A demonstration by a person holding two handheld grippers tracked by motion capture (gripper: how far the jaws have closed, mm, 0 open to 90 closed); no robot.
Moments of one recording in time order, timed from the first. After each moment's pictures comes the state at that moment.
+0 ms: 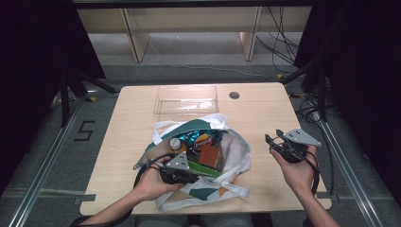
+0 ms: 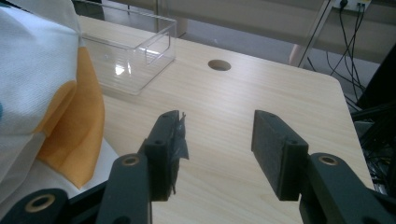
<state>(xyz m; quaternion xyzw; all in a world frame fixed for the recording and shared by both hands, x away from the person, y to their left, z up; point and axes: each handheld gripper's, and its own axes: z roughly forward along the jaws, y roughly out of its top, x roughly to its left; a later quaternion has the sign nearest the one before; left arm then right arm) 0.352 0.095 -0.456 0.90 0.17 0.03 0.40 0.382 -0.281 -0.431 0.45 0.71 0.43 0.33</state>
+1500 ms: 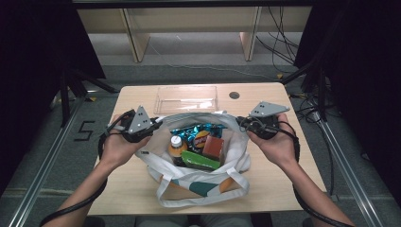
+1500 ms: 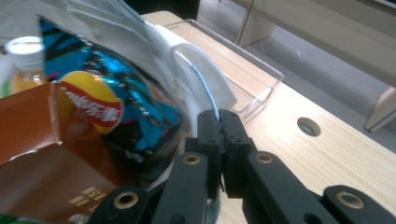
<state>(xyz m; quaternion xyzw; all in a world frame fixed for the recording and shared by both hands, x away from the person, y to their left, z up) 0.411 0.182 -0.361 0.84 0.20 0.32 0.38 0.409 -0.198 -0.347 0.30 0.81 0.42 0.26</state>
